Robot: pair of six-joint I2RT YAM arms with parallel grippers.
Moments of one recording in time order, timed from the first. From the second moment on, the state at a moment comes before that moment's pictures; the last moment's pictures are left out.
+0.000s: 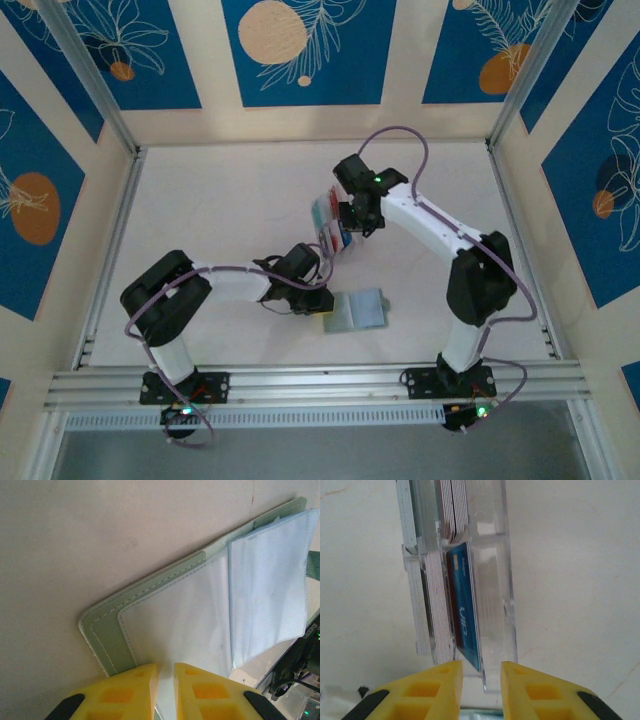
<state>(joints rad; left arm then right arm) -0.86 1.74 0.84 -0.14 0.47 -0.84 0.58 1.80 1.57 -1.02 0.10 0.48</state>
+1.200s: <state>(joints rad) -0.85 1.73 0.77 -0.02 0.50 -0.89 0.62 1.99 1.72 -1.11 0.24 0.40</state>
